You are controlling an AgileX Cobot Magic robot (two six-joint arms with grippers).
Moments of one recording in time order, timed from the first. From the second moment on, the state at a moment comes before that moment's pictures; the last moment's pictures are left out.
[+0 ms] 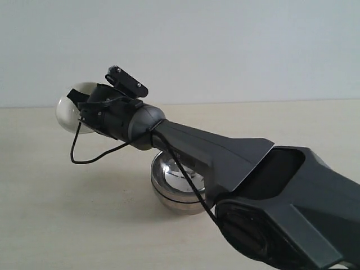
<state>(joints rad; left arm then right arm) 0.05 0.00 0.00 0.05 0.26 0.09 0.88 2.66 -2.51 -0.65 0.73 1.69</state>
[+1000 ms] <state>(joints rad) 0.05 0.00 0.00 0.05 0.26 0.09 1.16 2.23 -2.51 -0.77 1.23 1.17</state>
